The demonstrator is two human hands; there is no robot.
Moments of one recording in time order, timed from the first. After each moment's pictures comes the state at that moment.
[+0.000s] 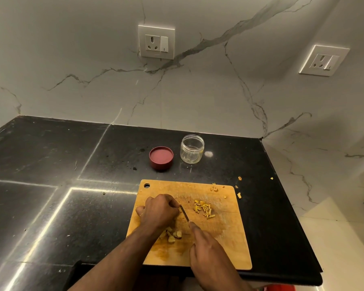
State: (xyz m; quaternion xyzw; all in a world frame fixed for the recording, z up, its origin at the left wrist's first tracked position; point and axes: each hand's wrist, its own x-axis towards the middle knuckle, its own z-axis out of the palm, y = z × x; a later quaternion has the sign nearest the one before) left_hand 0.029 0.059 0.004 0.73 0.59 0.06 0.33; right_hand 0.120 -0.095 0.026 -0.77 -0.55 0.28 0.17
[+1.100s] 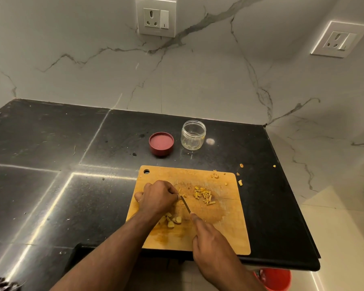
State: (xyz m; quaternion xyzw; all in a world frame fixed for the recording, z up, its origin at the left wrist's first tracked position) left_hand 0.030 0.064 -0.005 0.73 0.60 0.06 0.32; right_hand 0.124 -0.108 0.032 -0.76 -0.56 0.29 0.16
